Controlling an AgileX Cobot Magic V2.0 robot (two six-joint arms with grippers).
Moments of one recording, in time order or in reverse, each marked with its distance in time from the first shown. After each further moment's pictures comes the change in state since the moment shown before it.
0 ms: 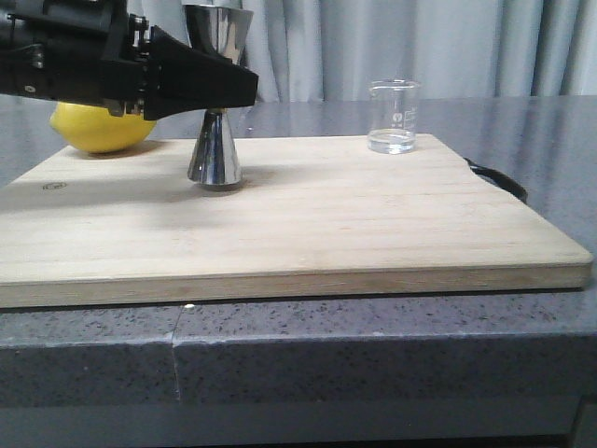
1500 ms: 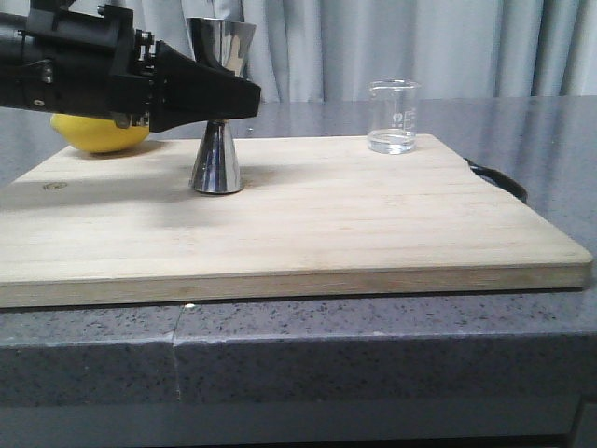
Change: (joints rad) left arm 0.000 0.033 -0.005 -0.013 0.006 0.011; right arm 0.000 0.000 0.000 0.000 0.004 0.002
